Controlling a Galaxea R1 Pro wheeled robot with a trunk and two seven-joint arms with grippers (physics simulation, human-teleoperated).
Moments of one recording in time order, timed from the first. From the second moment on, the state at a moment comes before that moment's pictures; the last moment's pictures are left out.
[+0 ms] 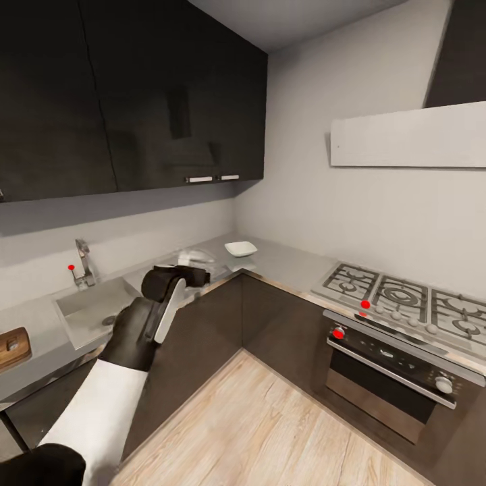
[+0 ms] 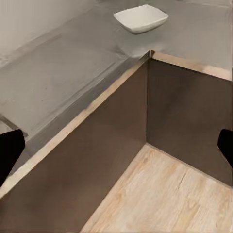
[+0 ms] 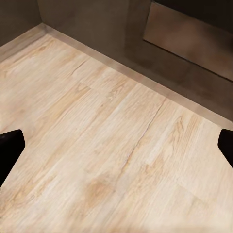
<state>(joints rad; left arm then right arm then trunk) -0.86 -0.10 -0.21 -1.31 0.10 1.00 0.23 -0.06 0.03 -0.27 -0.26 0.24 -0.71 -0.08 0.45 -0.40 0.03</state>
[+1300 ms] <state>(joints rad) -1.25 -0.03 -0.14 -0.86 0.11 1.01 0.24 -0.06 0.03 -0.27 -0.26 0.24 -0.71 -0.08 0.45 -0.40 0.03</state>
